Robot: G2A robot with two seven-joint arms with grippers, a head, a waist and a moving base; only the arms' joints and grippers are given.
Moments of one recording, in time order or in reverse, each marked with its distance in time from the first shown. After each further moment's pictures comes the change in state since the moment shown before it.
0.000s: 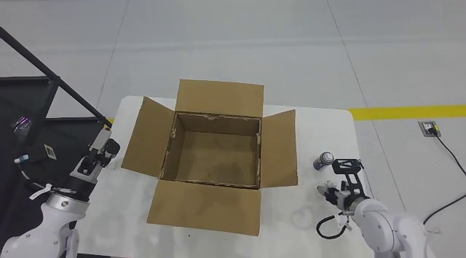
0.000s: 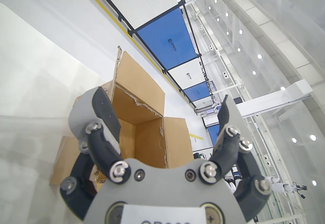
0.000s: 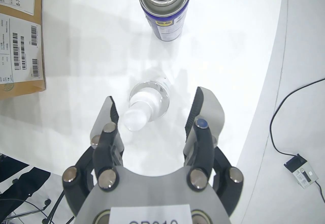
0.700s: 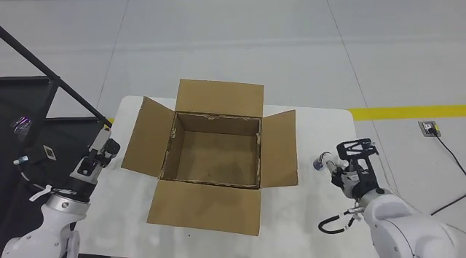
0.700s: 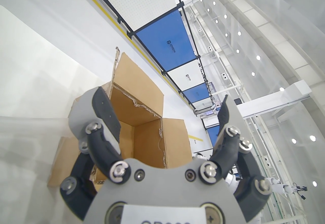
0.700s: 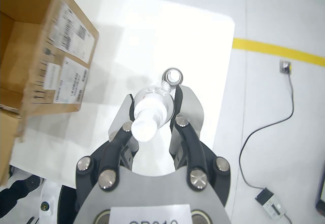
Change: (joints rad) left arm 0.013 0.005 0.007 -0.013 -0.008 -0.006 0.023; right arm 0.004 0.015 -0.027 -0.431 -0.176 0.000 0.052
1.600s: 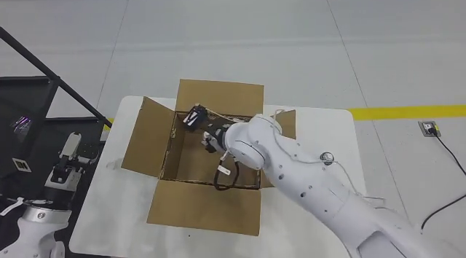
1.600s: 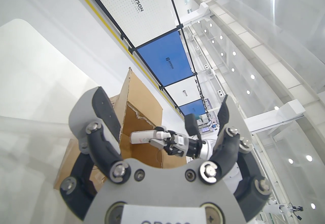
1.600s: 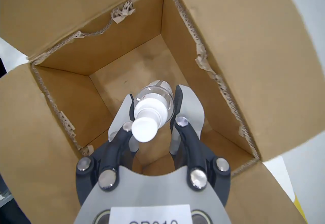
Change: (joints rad) left arm 0.068 0.000 -0.093 -0.001 -0.095 -0.023 0.058; right arm 1.073 -0.298 -0.999 1.187 0.462 -0.192 -0.164
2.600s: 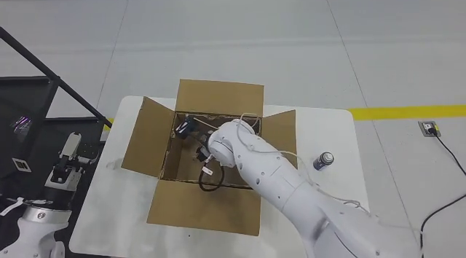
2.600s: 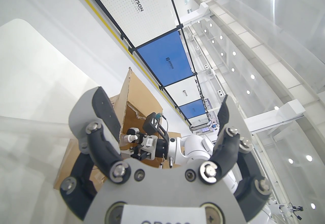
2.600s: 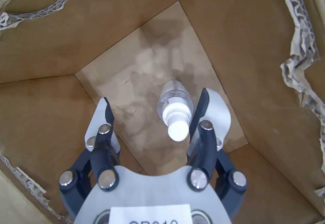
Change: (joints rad) left arm 0.000 0.000 0.000 0.000 0.000 0.000 0.000; right arm 0.125 -0.282 -0.133 0.584 0.073 -0.058 -0.138
